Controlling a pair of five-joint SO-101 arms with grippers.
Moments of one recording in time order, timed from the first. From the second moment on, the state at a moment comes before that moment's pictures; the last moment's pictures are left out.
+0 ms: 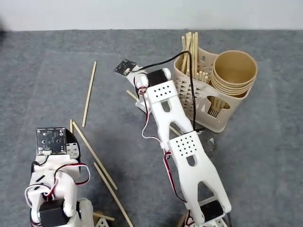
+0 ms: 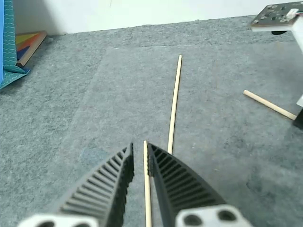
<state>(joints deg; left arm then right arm) -15.2 -101.4 77.8 65.5 -1.5 -25.7 78.1 -91.2 100.3 29.5</state>
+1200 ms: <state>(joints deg) -15.2 -101.4 77.8 65.5 -1.5 -23.0 8.6 -79.0 100.6 24.6</state>
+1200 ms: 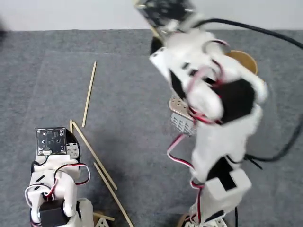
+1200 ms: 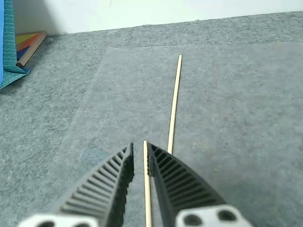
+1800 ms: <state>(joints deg) -15.2 -101.4 77.8 65.5 -1.5 -14.8 3.2 -86.5 100.7 16.0</state>
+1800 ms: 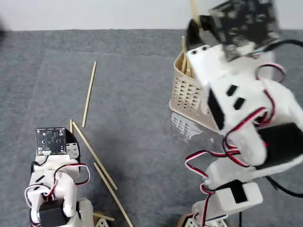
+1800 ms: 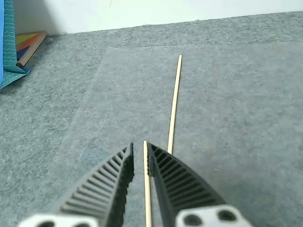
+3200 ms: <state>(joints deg) -13.5 -101.4 78.9 65.5 -1.5 -18.8 -18.7 -30.9 100.0 12.9</state>
